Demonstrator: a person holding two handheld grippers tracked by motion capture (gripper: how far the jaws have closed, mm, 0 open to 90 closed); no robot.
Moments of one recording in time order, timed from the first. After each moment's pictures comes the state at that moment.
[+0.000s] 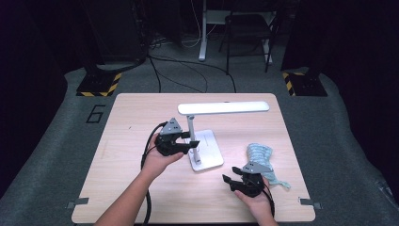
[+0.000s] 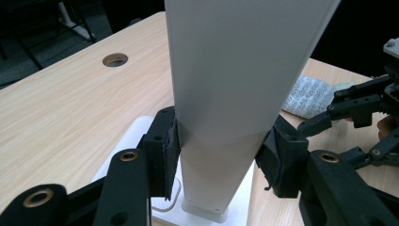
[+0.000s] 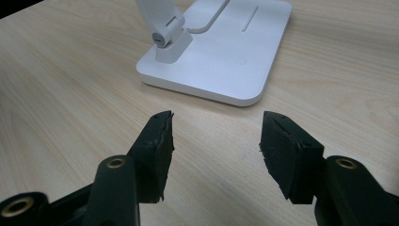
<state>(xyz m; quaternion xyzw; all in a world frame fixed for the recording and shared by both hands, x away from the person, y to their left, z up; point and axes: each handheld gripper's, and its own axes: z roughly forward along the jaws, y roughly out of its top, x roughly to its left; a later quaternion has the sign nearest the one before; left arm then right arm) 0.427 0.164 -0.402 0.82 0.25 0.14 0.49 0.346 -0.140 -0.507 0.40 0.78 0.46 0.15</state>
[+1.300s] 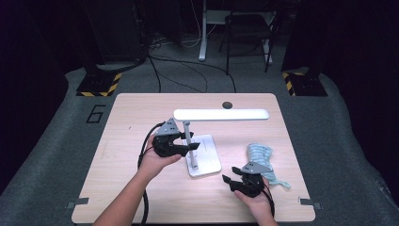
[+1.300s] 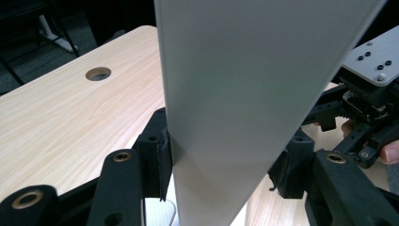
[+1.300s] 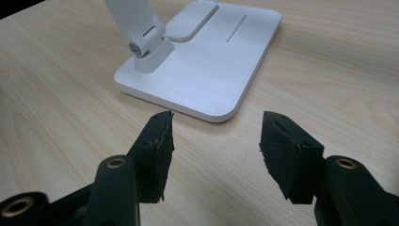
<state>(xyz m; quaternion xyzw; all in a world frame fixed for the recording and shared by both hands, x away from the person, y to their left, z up) 0.419 0.166 -0.392 0.82 0.23 0.12 0.52 0.345 -0.140 -0.506 0.40 0.78 0.46 0.15</state>
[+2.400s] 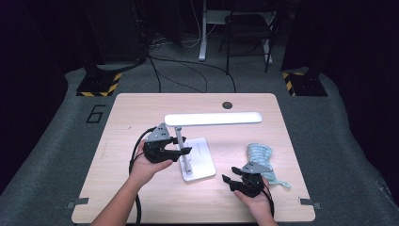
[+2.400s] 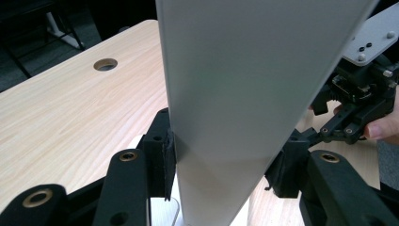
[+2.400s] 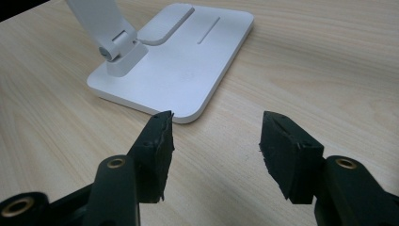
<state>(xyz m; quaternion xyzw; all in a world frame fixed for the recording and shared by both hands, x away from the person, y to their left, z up) 0.397 0.191 -0.390 0.82 0.23 0.13 0.51 0.346 -0.139 -0.507 0.40 0.78 0.46 0.15</state>
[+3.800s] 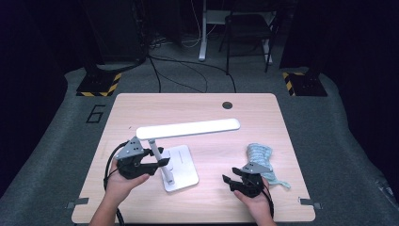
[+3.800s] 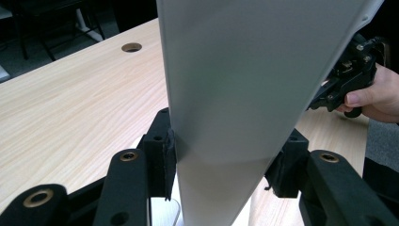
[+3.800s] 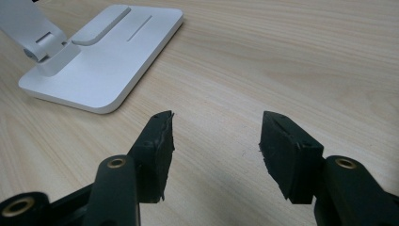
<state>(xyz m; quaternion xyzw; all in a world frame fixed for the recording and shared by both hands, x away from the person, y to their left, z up) 0.350 0.250 -0.392 0.81 0.26 0.15 0.51 0.346 -0.139 -0.510 0.41 0.77 0.46 0.15</state>
